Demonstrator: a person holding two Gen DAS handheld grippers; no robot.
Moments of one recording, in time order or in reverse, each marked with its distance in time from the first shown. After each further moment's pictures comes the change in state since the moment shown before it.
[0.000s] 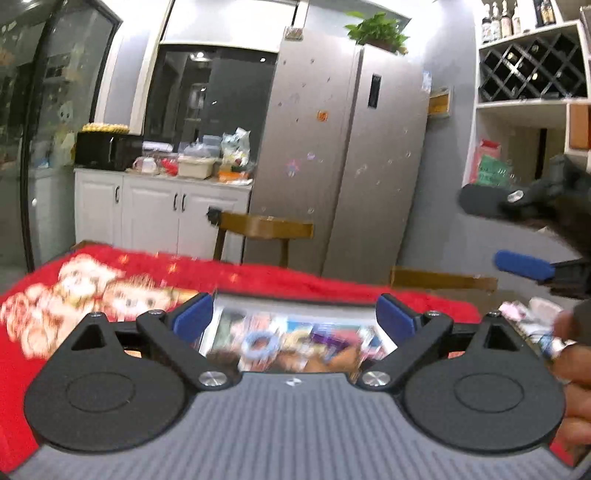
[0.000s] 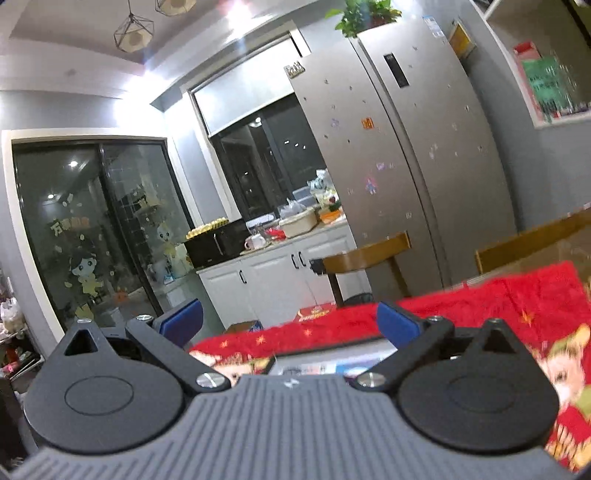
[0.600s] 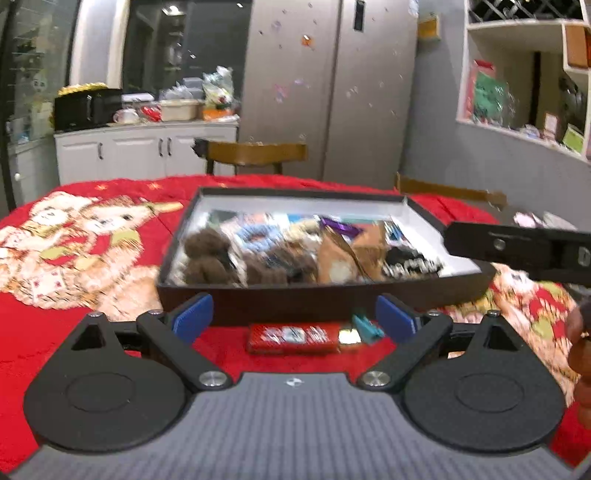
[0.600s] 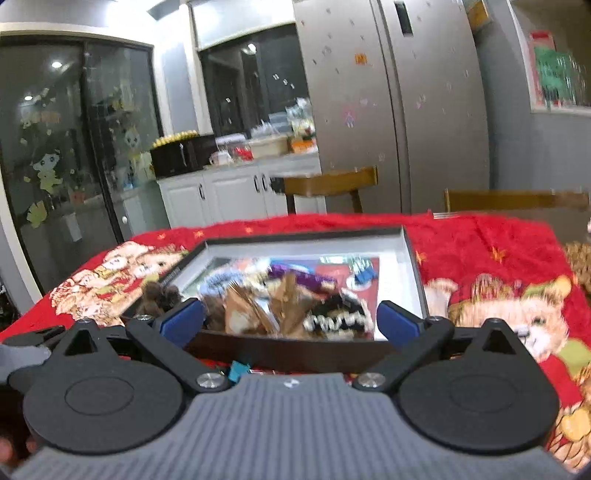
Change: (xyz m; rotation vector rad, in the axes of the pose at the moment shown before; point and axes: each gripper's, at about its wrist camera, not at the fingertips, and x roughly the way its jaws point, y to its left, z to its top) left arm 0.075 0.008 -0.086 0.091 0.209 -0.035; right arm 0.034 -0.026 -0.085 -0.172 0.225 -0.145
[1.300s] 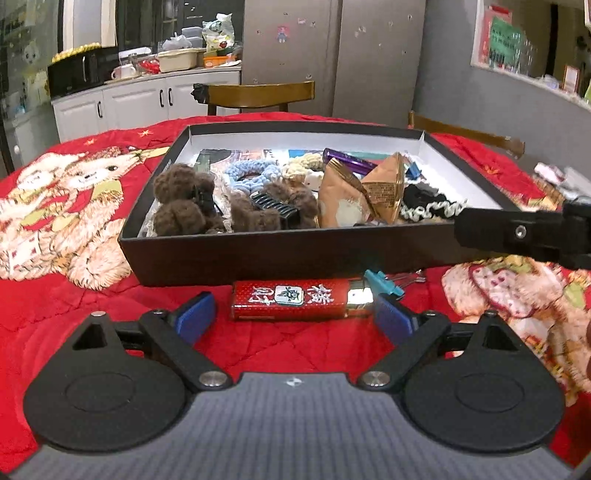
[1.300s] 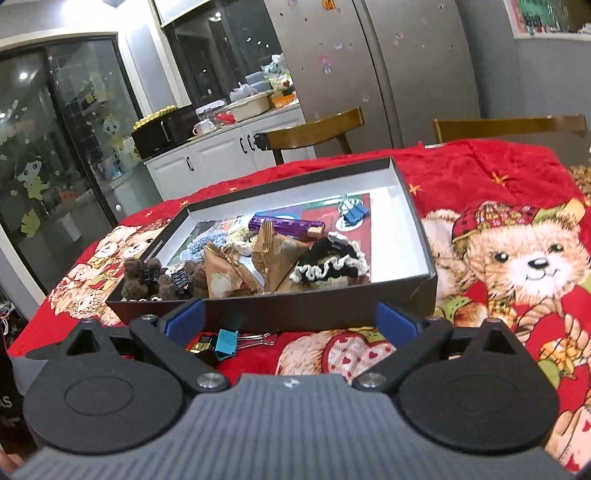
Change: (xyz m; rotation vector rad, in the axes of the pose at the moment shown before) left arm 0.047 -0.009 -0.006 0.030 0.187 0.059; right arm 0.029 -0.022 -0.014 0.146 0.144 0.019
